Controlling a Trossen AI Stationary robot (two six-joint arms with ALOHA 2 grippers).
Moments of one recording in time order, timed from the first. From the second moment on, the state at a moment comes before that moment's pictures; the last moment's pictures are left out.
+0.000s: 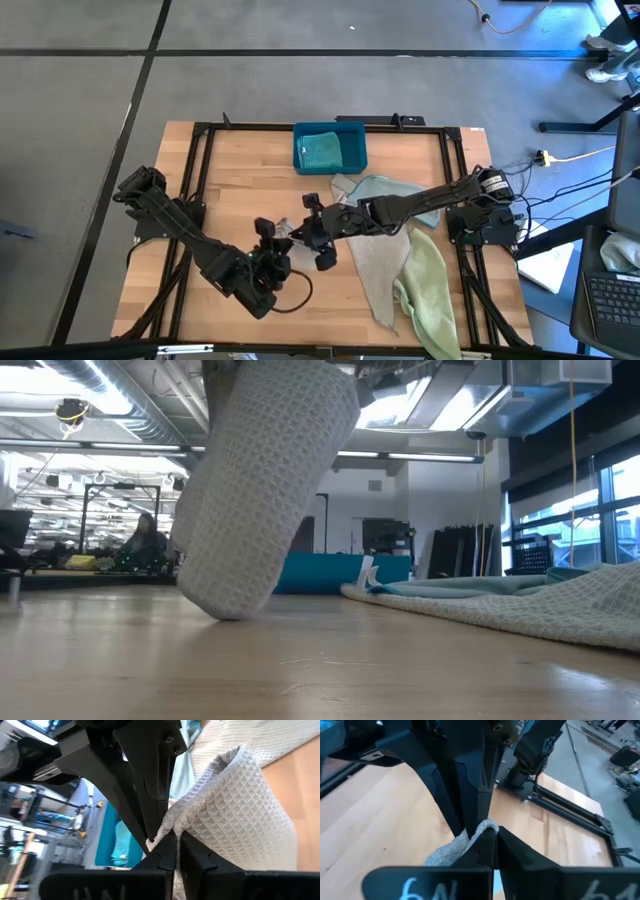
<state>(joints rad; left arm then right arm) -0.64 1.67 1.43 -0.97 -1.07 -0.31 0.27 1.85 1.50 -0.14 0.12 -0.31</state>
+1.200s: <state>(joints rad) -0.64 1.67 1.43 -0.92 -1.02 -0.30 0.27 1.84 1.50 -0.14 0.03 -0.21</state>
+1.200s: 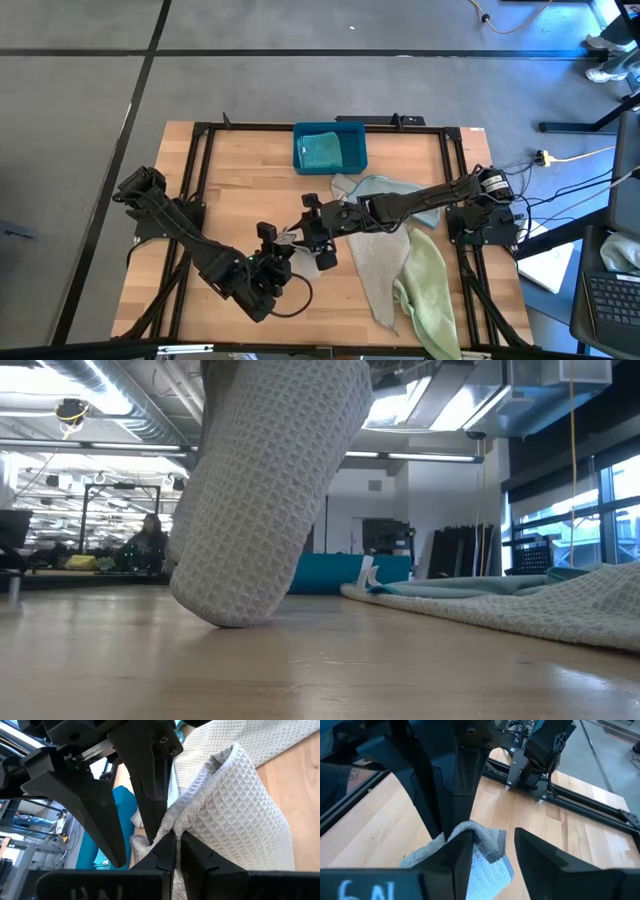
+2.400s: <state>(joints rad) -0.65 1.68 1.43 -1.04 -1.05 -0.31 0.28 1.84 1.50 -0.16 0.13 -0.27</state>
